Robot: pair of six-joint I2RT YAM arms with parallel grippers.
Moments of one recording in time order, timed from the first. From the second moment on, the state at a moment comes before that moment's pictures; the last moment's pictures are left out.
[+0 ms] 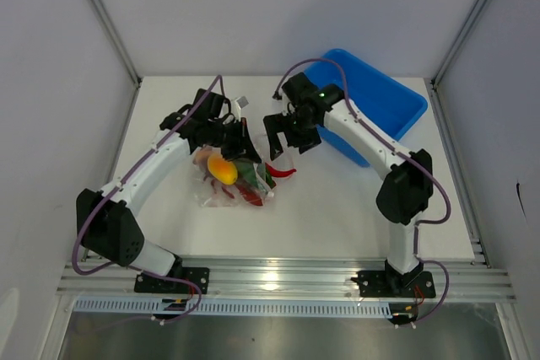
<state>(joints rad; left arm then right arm) -0.41 1.47 1.31 -0.76 0.58 -0.50 0.67 1.99 1.98 -1.15 -0.21 0.24</state>
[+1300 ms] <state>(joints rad) -0.41 1.45 1.32 -0.77 0.59 -0.50 0.50 1.88 1.47 -0.59 -0.60 0.28</state>
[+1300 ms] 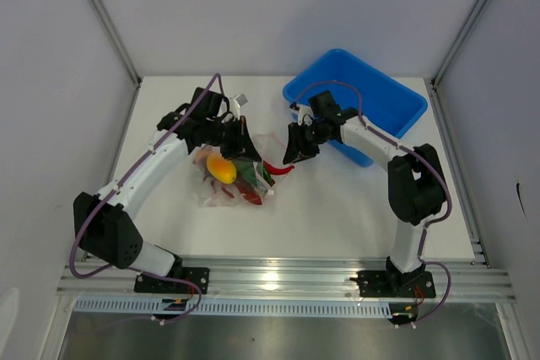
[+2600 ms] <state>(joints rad) -0.43 1.31 1.43 -0.75 0.50 -0.49 0.65 1.80 2.13 -1.06 -0.40 0.32</state>
